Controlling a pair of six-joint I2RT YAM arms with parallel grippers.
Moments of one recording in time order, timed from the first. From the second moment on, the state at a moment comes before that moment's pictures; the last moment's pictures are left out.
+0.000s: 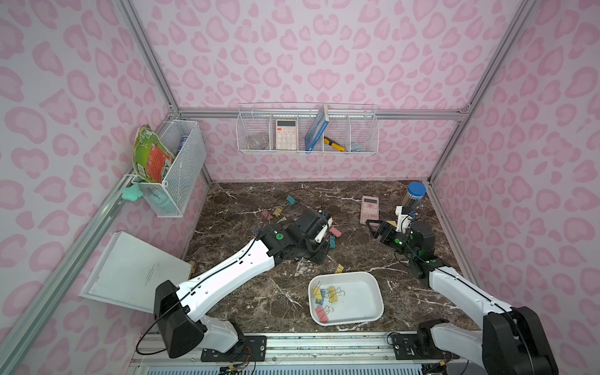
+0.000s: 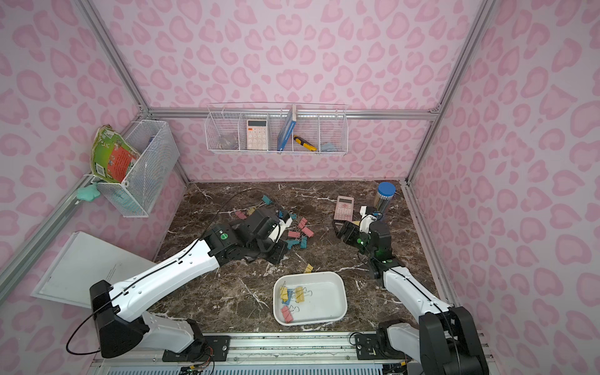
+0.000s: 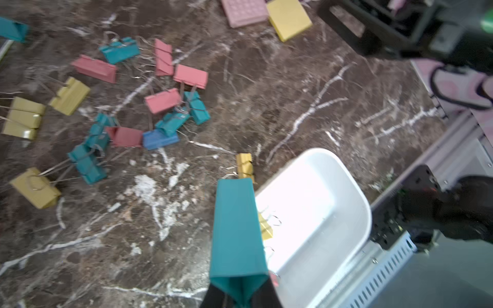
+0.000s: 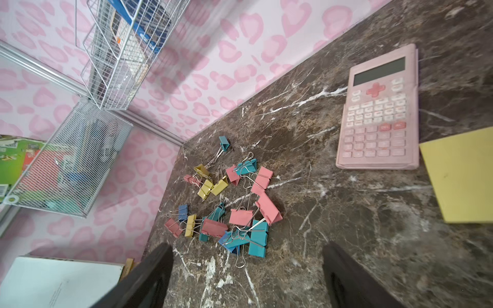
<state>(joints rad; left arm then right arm) -0.93 1.44 1.38 -0.91 0.00 -0.36 0.22 1.16 0.51 0.36 -0.39 0.74</state>
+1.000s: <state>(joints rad) -0.94 1.34 1.34 -0.88 -0.29 -0.51 0.55 1.37 0.82 0.10 -0.25 0.58</state>
